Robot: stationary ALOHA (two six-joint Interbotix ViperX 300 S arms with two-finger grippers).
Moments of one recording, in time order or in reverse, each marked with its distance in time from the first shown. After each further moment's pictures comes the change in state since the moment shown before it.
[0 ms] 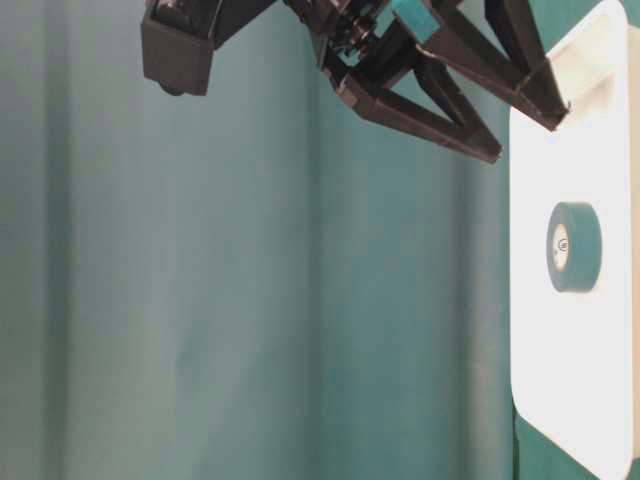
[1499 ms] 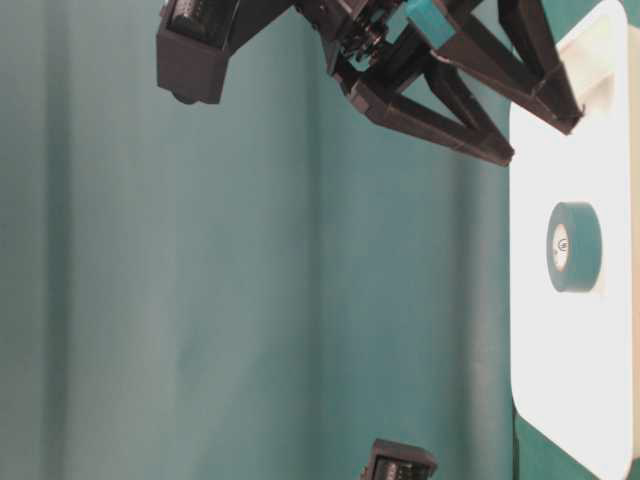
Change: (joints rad) left arm -0.037 0.160 -0.087 0.002 0.118 0.003; right arm 0.002 0.018 -0.006 0.000 -0.003 0.000
